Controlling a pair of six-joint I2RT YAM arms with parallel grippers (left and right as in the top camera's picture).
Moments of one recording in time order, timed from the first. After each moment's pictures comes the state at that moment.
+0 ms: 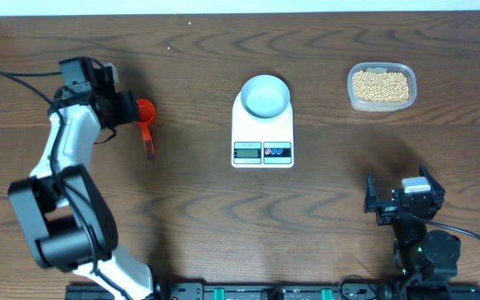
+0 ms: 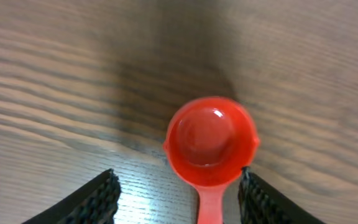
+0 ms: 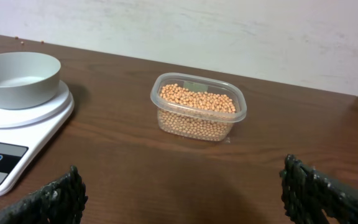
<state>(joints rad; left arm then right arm) 0.26 1.85 1.27 -0.52 0.17 0.01 0.01 0.01 0.06 -0.20 -0.06 -0.17</state>
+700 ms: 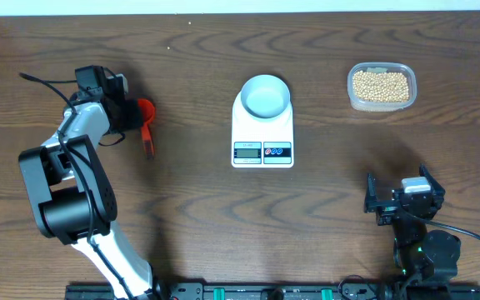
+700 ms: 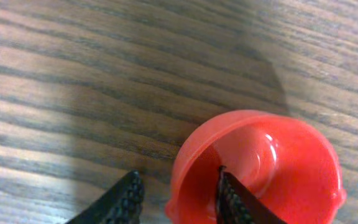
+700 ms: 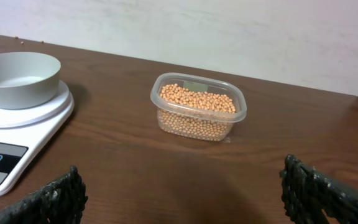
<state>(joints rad) 0.26 2.02 1.27 -0.40 0.17 0.01 0.01 0.01 0.06 -0.20 -0.06 -0.17</state>
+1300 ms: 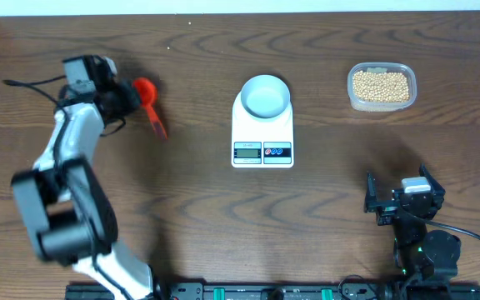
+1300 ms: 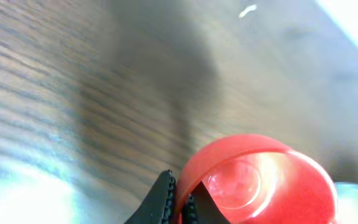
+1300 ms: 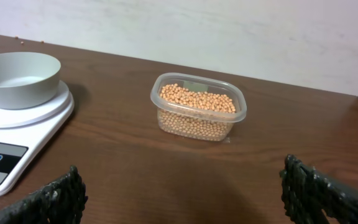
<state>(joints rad) 0.26 1.85 1.27 -0.38 0.33 -0.34 0.01 0.01 0.06 -0.20 -0.06 -0.17</state>
